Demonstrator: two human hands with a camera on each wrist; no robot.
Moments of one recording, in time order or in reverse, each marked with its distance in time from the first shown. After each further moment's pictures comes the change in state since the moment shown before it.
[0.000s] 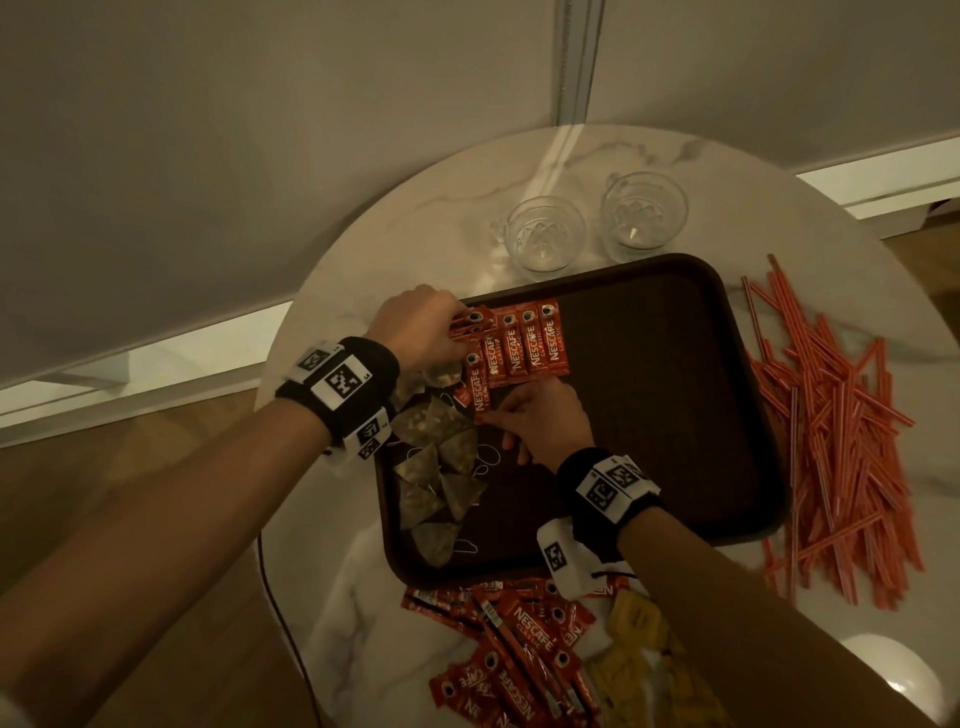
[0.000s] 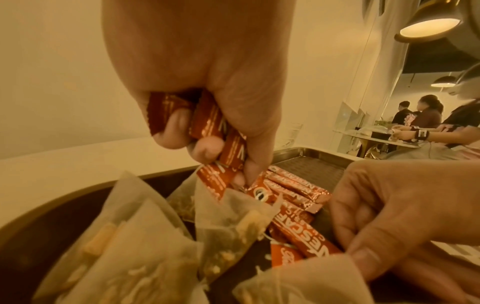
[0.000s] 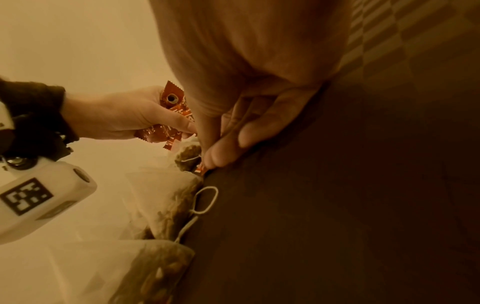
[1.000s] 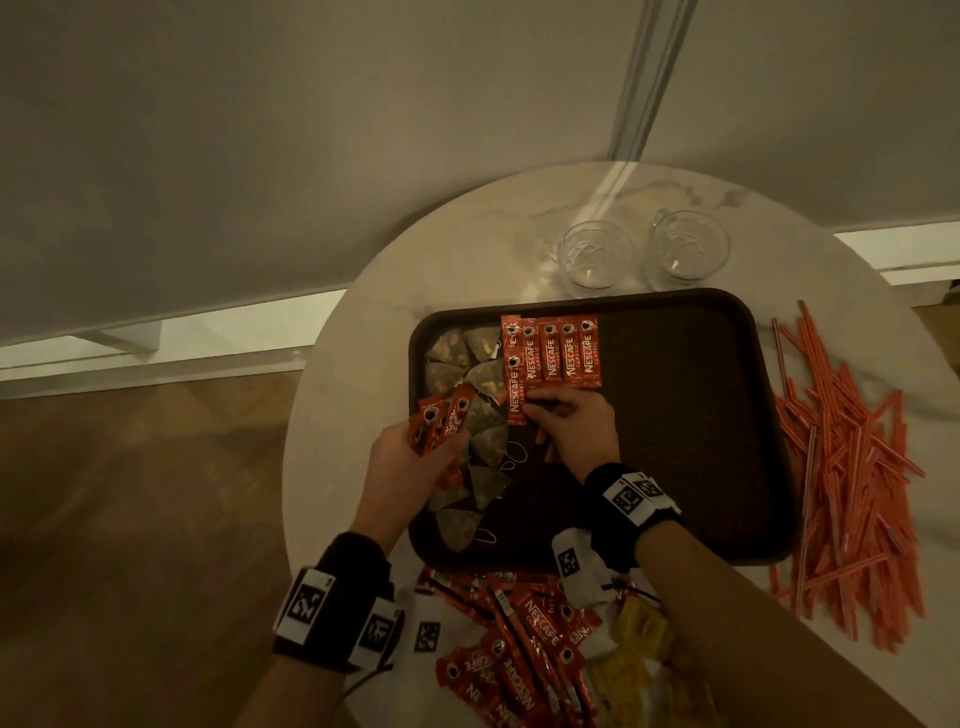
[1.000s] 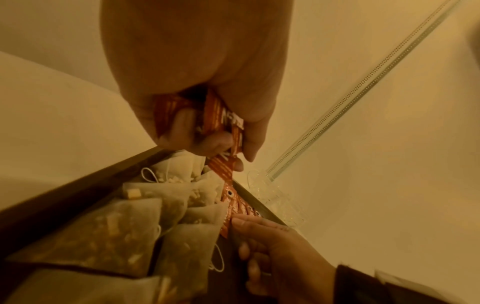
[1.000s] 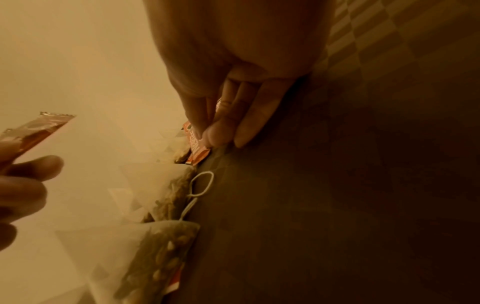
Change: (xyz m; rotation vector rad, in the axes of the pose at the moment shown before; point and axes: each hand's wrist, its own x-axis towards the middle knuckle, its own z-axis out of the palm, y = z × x) left_hand -0.161 0.016 0.071 -1.212 0.334 -0.499; right_hand -0.009 0.008 0.006 0.200 0.156 -0.137
